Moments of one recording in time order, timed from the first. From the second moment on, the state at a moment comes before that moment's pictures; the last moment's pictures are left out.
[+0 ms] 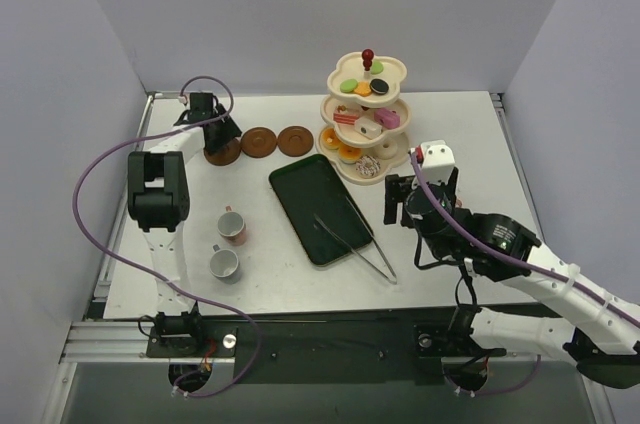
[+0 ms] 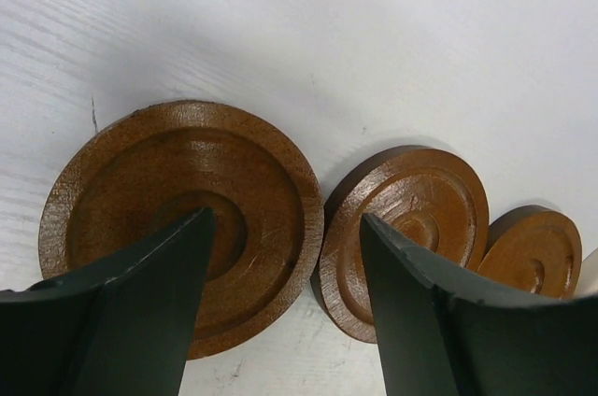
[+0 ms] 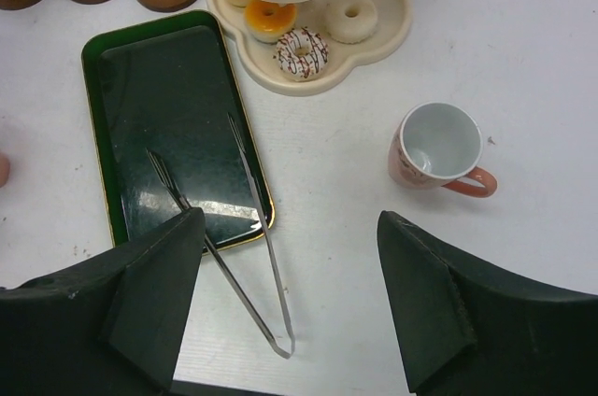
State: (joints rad) left arm -0.02 2.23 1.66 -0.25 -0.01 -0.65; right arm 1.03 0.92 1.14 -0.83 0.79 0.46
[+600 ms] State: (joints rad) left arm -0.03 1.47 1.35 -0.57 0.01 -0.57; right arm 0.73 1.18 1.26 -0.84 0.41 0.36
